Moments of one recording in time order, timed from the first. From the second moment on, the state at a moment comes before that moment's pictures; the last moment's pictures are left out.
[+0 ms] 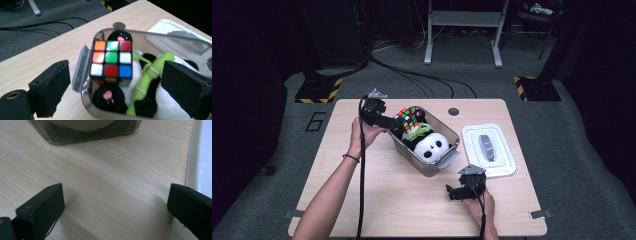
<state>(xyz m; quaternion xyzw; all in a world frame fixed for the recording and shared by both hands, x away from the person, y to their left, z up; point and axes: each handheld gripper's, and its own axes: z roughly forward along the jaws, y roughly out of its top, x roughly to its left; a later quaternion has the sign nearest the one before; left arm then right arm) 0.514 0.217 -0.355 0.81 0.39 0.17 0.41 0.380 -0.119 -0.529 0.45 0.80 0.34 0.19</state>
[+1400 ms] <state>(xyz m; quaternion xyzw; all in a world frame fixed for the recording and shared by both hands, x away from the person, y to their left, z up) 0.438 0.316 -0.526 0.79 0.48 0.17 0.35 0.380 -0.118 -0.529 0.46 0.80 0.34 0.19</state>
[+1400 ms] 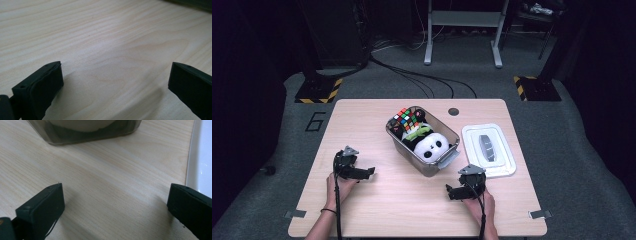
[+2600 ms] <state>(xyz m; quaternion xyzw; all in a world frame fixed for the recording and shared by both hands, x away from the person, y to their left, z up) 0.438 0.314 -0.530 0.79 0.47 0.20 0.33 0.422 -0.183 -0.488 0.51 0.76 0.33 0.23</state>
